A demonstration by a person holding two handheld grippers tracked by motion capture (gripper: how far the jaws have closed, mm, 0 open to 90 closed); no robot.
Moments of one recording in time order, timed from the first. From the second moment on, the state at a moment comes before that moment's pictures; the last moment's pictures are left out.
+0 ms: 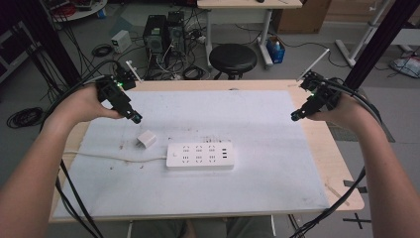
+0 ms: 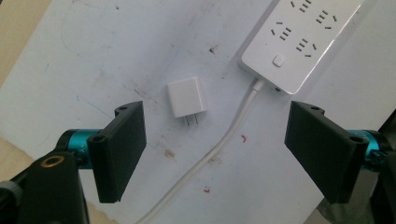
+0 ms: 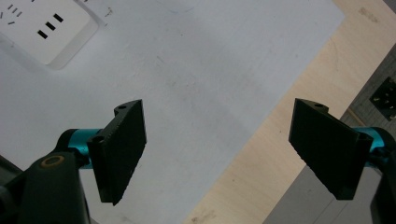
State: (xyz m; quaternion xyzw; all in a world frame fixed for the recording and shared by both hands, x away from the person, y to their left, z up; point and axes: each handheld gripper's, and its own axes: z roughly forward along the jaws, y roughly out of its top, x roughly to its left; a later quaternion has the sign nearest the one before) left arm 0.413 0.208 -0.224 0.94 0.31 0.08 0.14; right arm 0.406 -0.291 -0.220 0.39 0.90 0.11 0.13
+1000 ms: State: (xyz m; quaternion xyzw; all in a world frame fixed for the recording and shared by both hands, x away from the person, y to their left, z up) left arm 0.457 0.199 -0.338 0.94 0.34 0.01 0.08; right arm 0.413 -0.298 -0.247 0.41 0.90 0.12 0.10
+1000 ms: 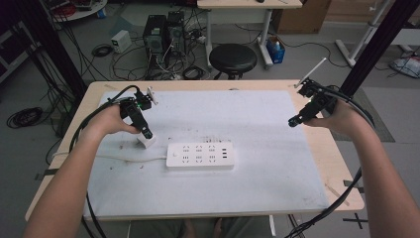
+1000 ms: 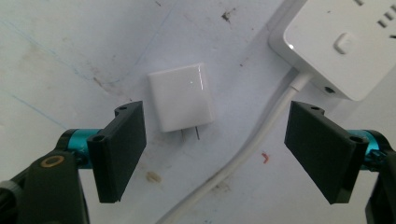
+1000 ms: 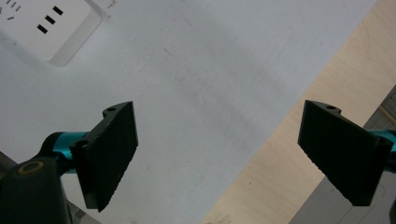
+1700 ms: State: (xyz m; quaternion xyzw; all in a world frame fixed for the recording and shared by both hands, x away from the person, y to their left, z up) left arm 0.471 0.204 -0.396 0.94 0.35 -0.01 0.04; right arm 0.410 -0.303 -0.252 0.41 0.90 0.12 0.11
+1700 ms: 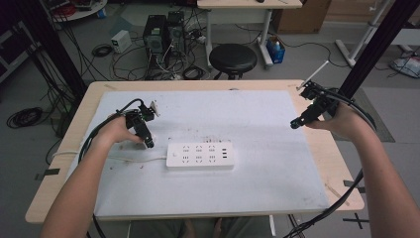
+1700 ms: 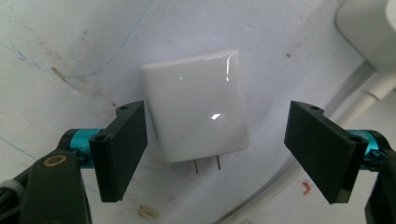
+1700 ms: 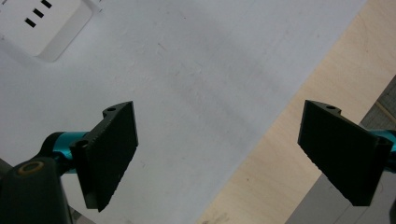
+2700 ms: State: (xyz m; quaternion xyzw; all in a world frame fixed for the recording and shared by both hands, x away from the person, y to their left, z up) left arm 0.478 0.206 -0.405 0.93 0.36 -0.02 0.03; right arm 0.412 -0.302 -0.256 0.41 0.90 0.12 0.10
